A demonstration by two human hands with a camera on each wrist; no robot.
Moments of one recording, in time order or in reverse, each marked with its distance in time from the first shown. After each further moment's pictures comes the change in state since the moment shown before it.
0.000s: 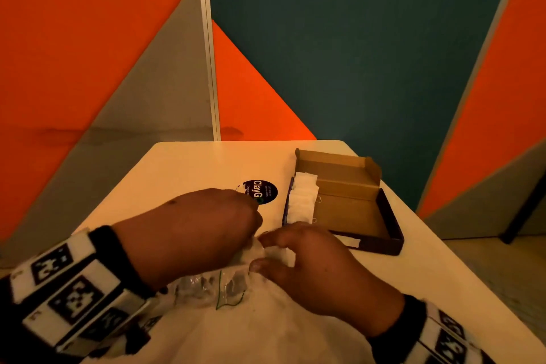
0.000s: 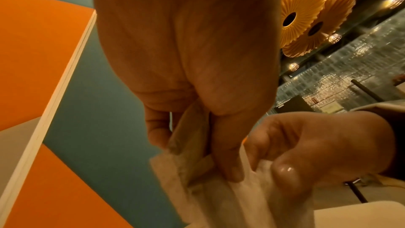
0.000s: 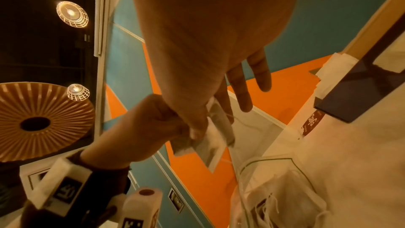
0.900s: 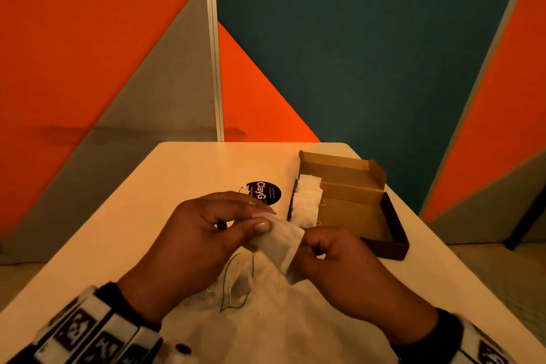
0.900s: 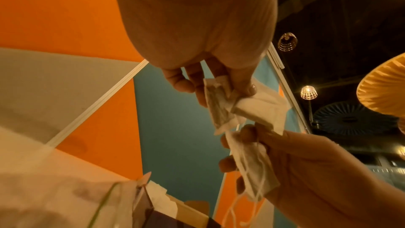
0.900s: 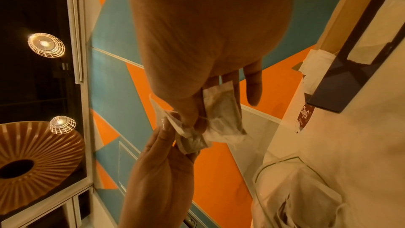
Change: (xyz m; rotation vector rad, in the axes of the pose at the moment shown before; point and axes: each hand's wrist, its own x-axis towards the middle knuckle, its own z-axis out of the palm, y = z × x) left_hand -0.013 0.013 0.045 -1.240 0.831 -0.126; right_hand -0.015 0.009 -0.015 0.411 0.060 0.013
